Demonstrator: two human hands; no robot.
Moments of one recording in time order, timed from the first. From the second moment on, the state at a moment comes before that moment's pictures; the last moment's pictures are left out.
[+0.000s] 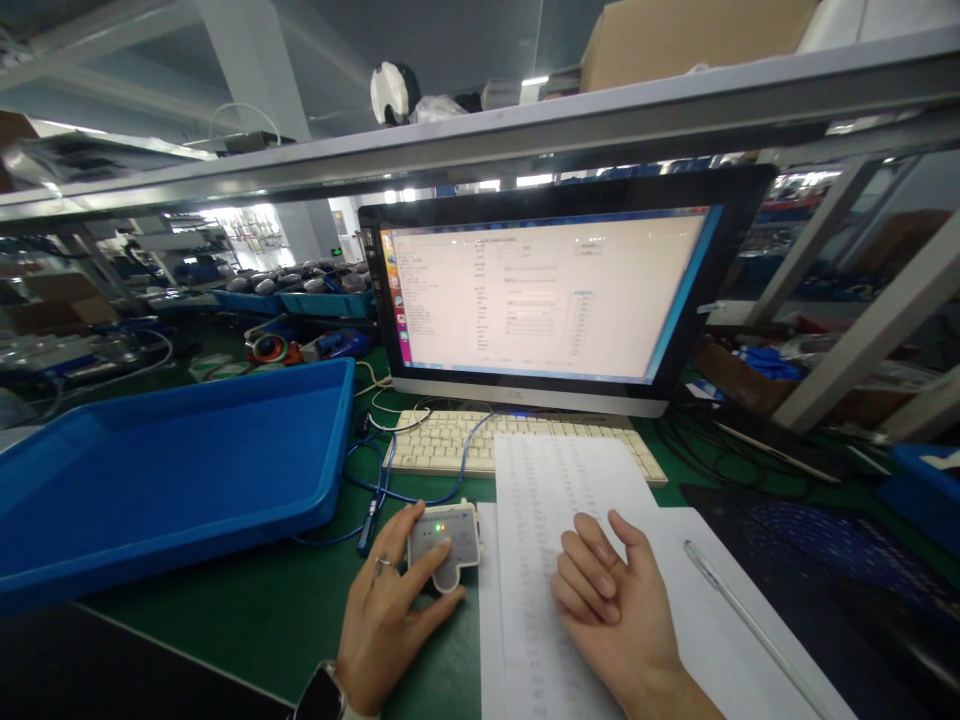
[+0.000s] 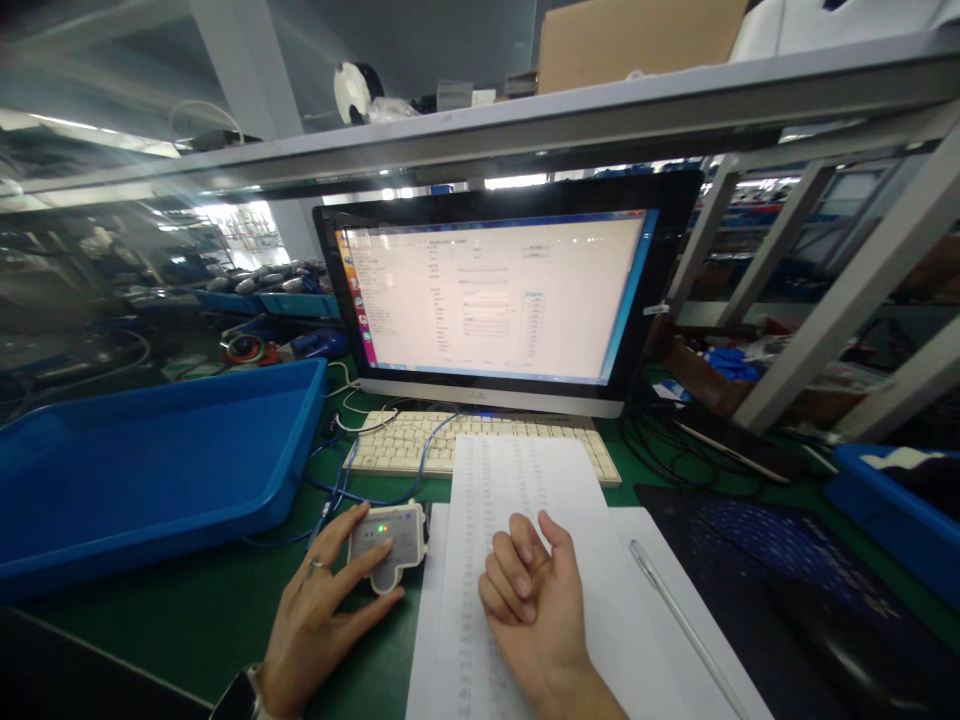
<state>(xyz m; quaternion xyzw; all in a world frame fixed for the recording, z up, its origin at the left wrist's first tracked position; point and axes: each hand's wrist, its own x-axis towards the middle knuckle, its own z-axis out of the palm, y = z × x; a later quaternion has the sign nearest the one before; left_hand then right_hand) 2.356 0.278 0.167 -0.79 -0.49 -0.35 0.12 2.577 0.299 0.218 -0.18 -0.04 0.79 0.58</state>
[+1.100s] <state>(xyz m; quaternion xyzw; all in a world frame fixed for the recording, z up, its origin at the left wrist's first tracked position) 2.315 0.308 0.222 -0.42 -0.63 -0.45 -0.47 2.581 0.305 0.217 -0.19 -0.07 0.78 0.60</state>
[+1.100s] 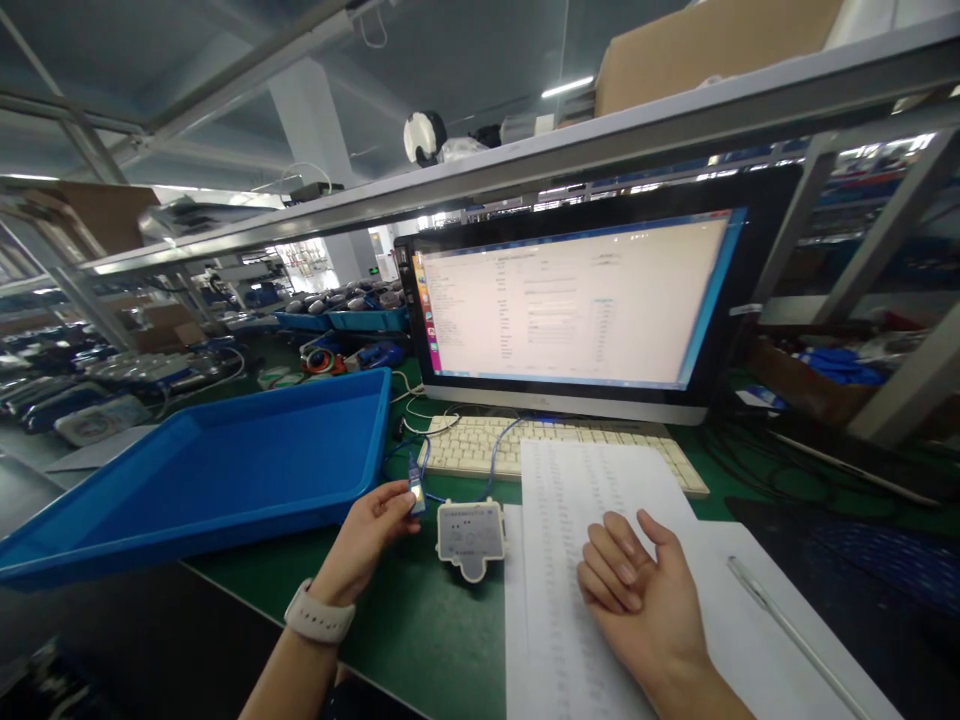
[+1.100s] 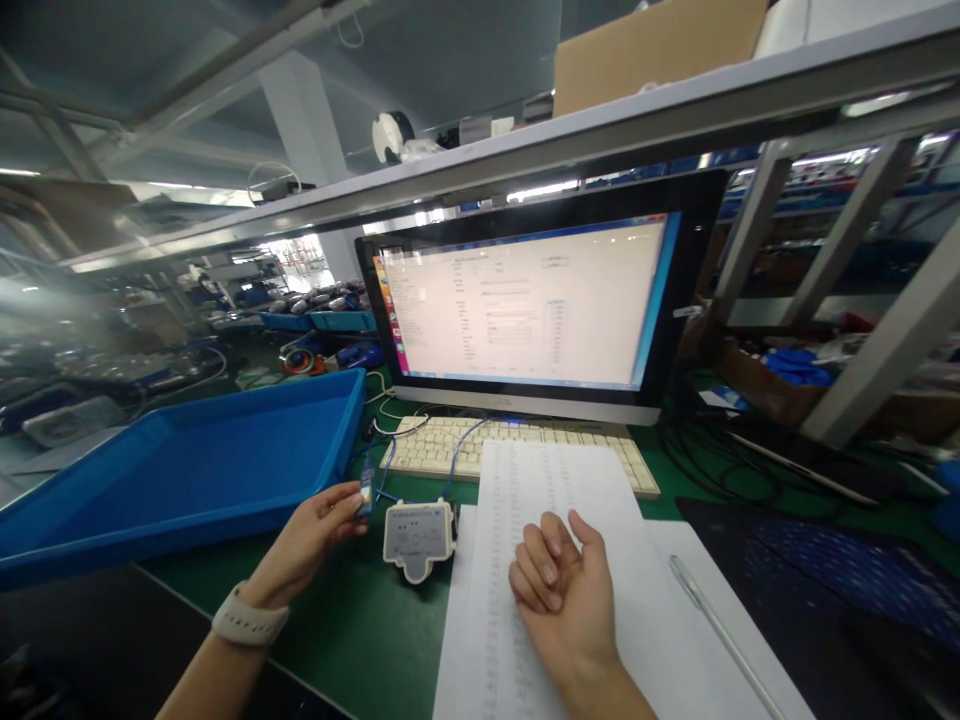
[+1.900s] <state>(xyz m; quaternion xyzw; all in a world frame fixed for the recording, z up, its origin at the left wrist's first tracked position) 2.335 0.293 0.207 -0.60 -0.54 -0.50 -0.30 2.581 0.306 0.219 -0.20 -0.07 0.77 0.61</state>
